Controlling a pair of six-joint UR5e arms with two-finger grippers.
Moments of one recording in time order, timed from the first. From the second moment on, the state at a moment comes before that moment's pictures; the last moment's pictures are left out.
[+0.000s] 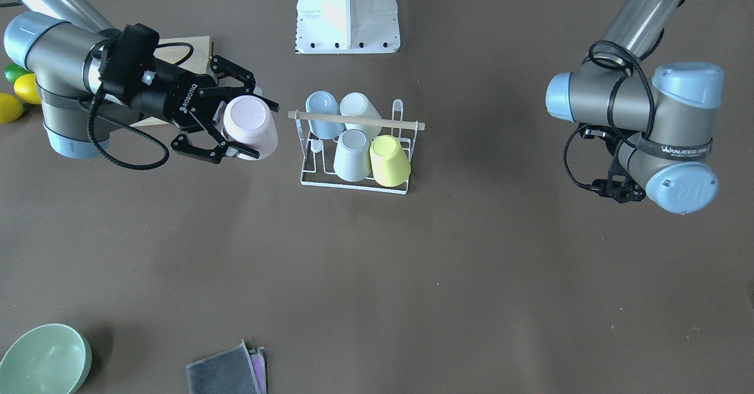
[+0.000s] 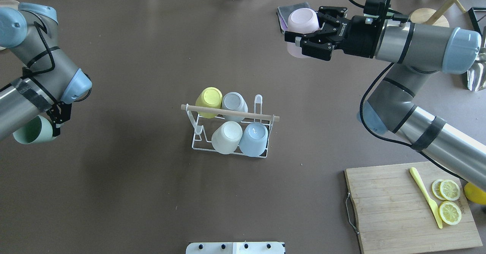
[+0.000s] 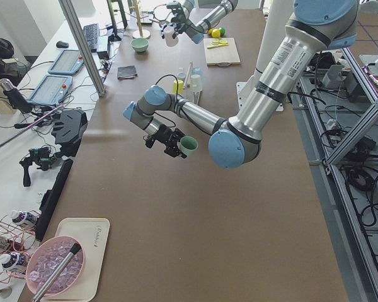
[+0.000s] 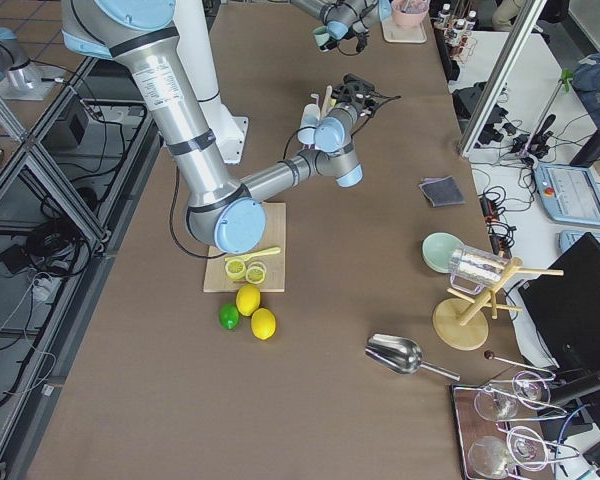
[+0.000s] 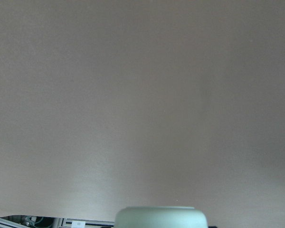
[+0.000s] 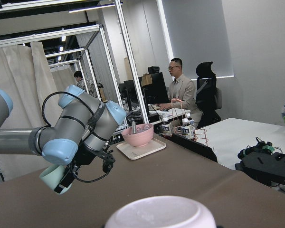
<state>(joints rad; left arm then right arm) -1.00 -2.12 -1.45 -0.54 -2.26 0.22 0.77 -1.09 1.43 0.26 1.89 0.72</state>
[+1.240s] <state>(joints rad) -1.05 -2.01 -1.86 -1.39 -1.97 0.09 0.63 -0.95 1.12 0.49 1.89 0.61</state>
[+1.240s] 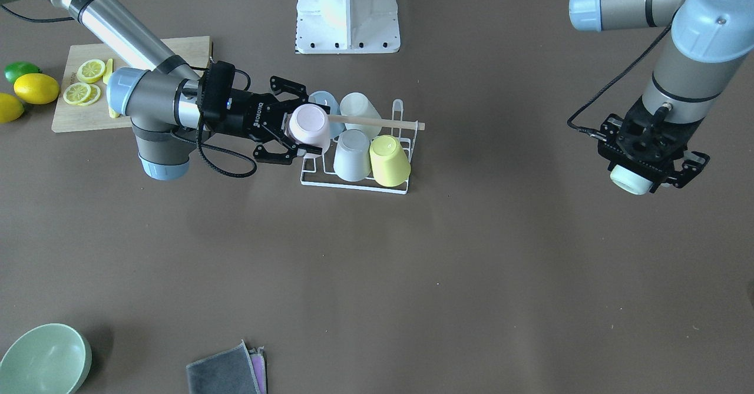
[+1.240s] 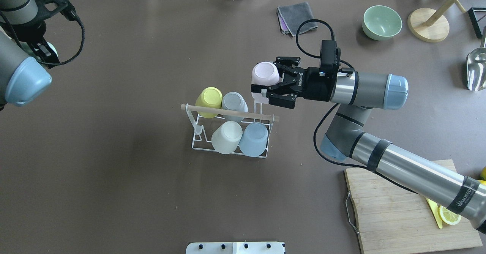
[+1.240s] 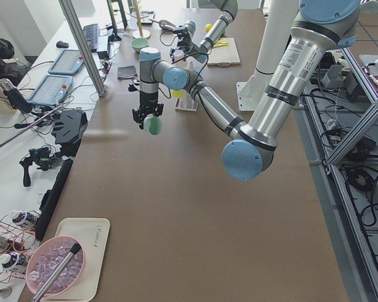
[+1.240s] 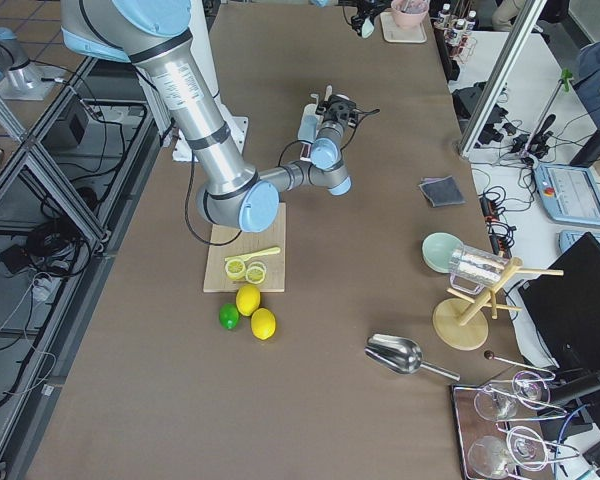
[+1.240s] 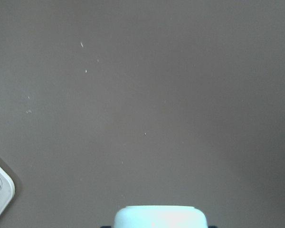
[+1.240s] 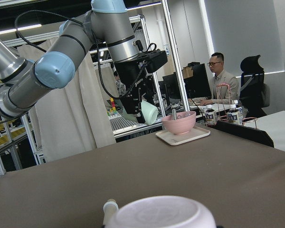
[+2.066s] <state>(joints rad) -1.02 -1.94 -1.77 -2.29 -2.01 -0.30 0.62 -0.94 1.09 0.47 1.89 0.55</state>
